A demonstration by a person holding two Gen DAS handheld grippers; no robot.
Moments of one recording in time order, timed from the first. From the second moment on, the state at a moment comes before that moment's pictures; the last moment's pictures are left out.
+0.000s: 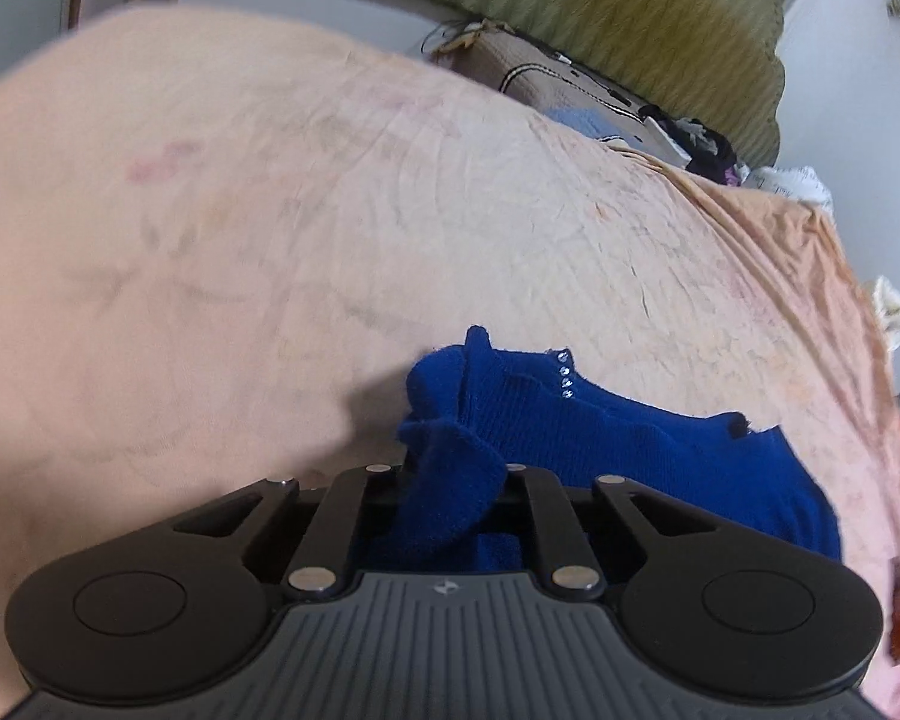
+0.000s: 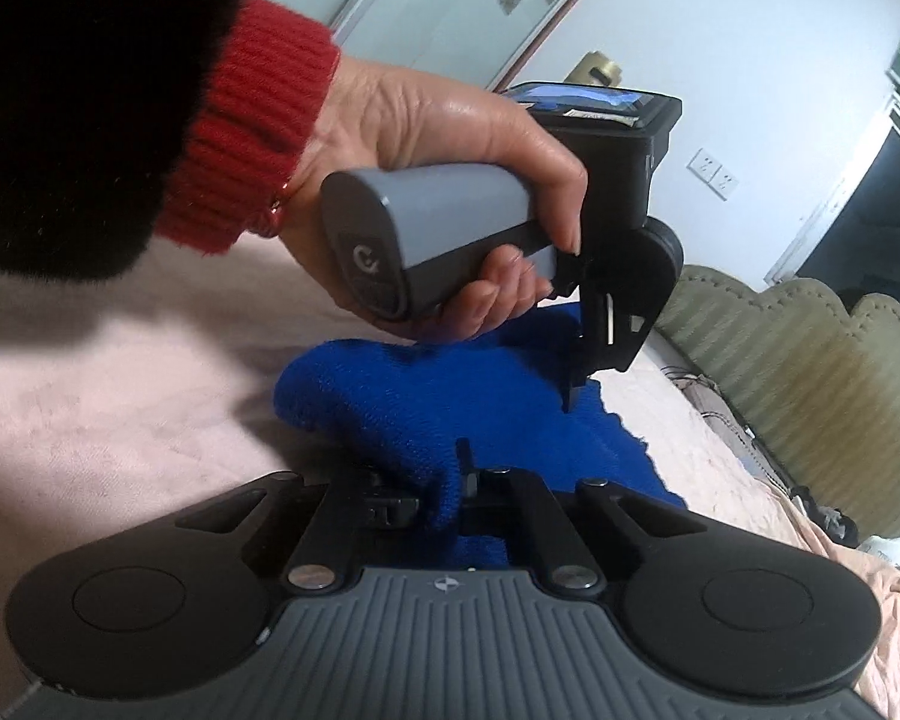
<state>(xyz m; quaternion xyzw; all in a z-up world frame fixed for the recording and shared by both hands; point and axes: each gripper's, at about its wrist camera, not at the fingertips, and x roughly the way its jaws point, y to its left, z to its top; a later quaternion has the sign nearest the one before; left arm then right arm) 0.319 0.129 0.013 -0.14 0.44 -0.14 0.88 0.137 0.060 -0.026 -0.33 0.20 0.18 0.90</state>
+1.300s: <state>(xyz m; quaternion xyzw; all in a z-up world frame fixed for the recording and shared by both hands) 0.265 -0.092 0.091 0.05 0.38 -0.13 0.92 0.070 -0.122 0.011 -0.16 0.17 0.04 0.97</state>
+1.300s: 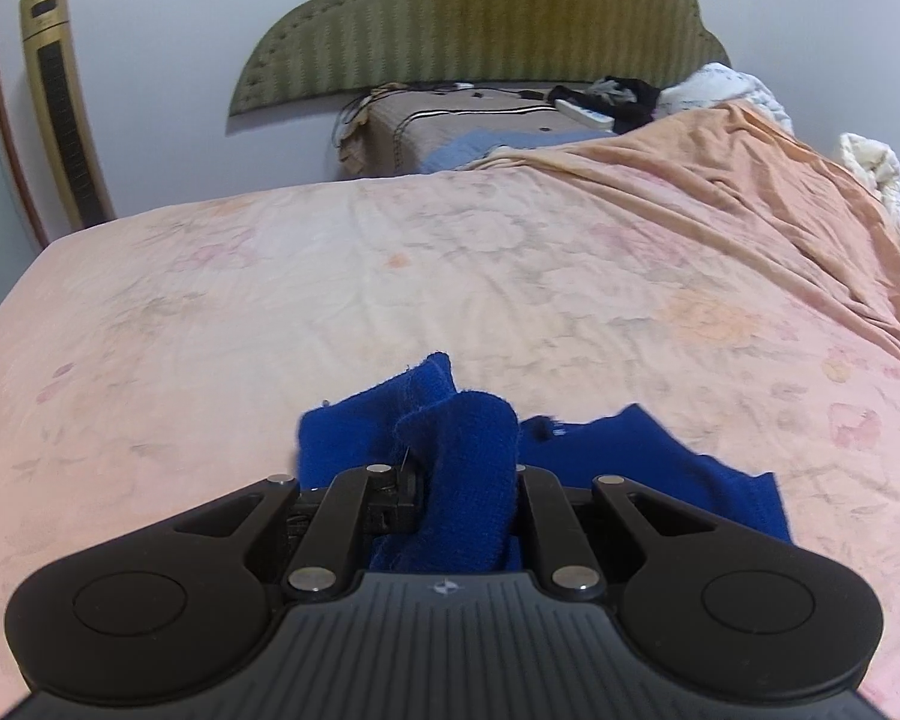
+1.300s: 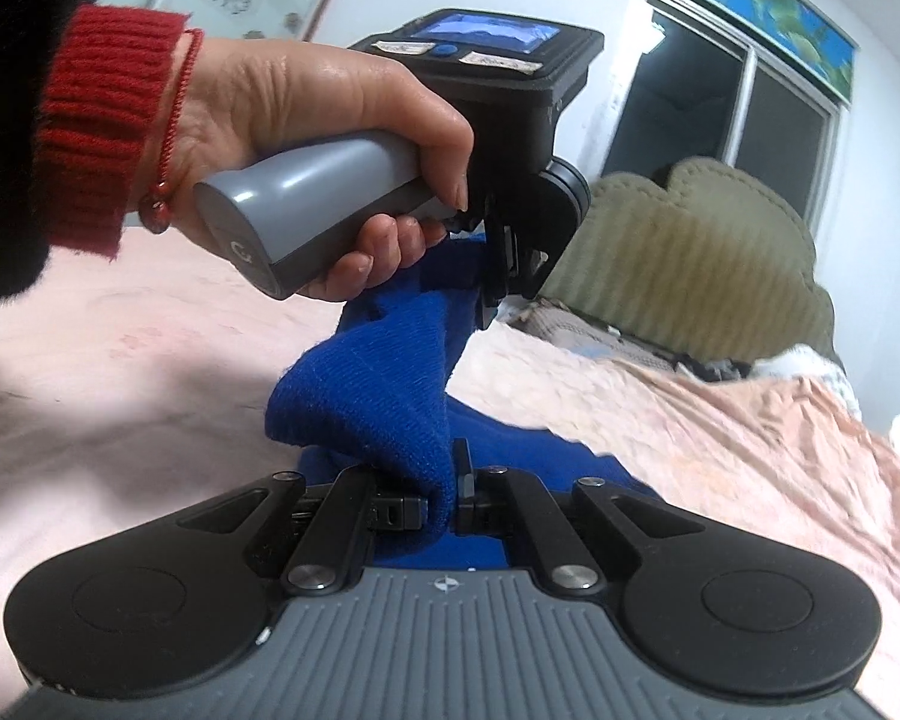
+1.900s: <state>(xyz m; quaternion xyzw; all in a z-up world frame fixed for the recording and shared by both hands) 0.264 -0.172 0.068 0.07 0.39 -0.16 0.90 0.066 -0.198 0.003 -0.01 0.22 0.00 0.98</state>
